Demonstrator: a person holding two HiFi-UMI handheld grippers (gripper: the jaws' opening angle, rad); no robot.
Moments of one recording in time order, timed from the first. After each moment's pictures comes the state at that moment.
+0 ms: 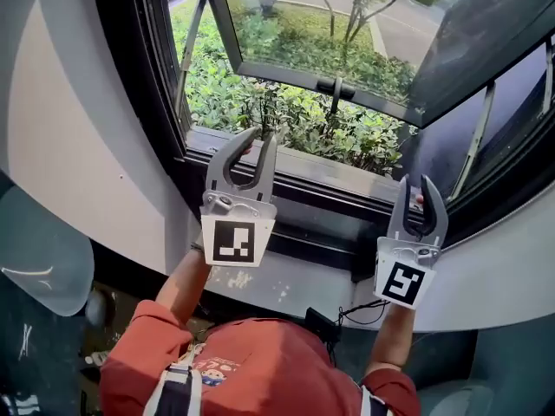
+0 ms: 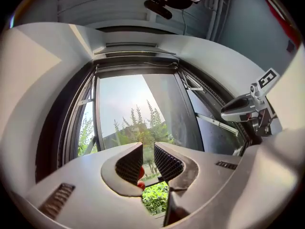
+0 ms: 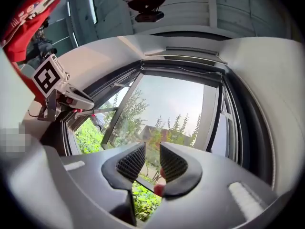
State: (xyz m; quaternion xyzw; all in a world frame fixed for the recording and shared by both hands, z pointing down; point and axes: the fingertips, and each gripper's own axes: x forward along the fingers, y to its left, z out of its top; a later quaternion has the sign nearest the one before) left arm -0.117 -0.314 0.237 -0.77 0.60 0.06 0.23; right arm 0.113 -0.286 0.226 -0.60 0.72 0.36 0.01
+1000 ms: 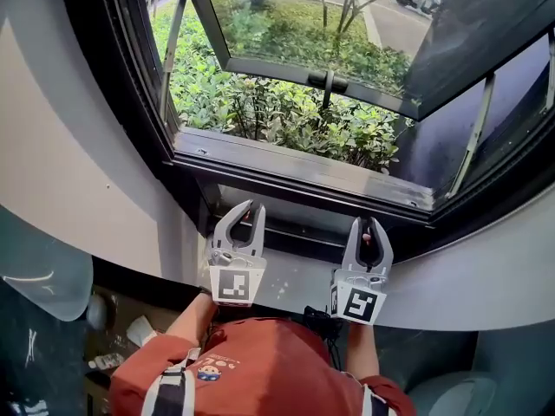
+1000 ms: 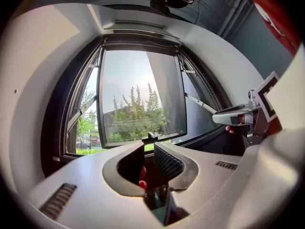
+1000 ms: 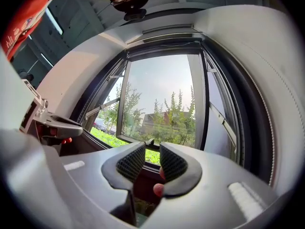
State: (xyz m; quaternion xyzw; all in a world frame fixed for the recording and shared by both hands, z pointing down) left arm -0.105 -0.287 0.403 -0.79 0.60 0.01 0.11; right arm 0.107 -0.276 0.378 -0.63 0.76 0.16 0.02
